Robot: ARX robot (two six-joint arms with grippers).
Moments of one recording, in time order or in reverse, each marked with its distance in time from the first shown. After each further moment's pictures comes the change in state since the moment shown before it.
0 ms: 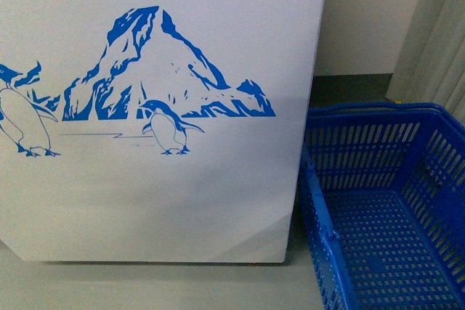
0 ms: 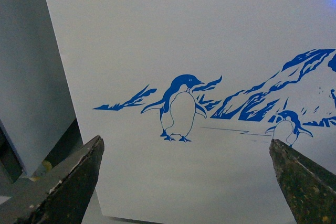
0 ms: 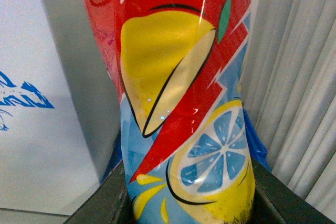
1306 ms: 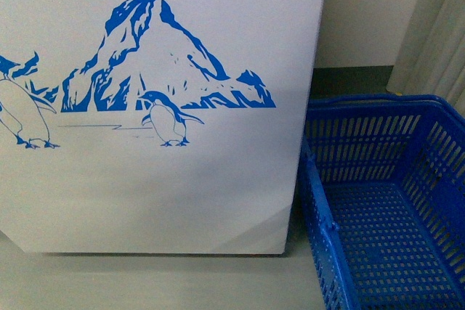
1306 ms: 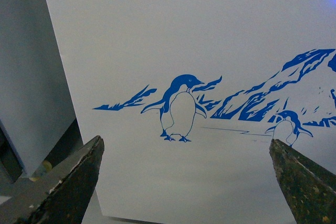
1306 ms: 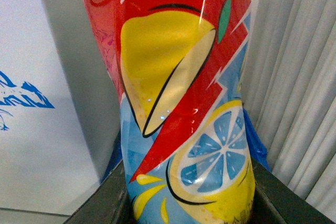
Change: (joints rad) left arm 0.000 0.000 0.000 0.000 0.000 0.000; right arm 0.000 0.000 0.000 0.000 0.000 0.000
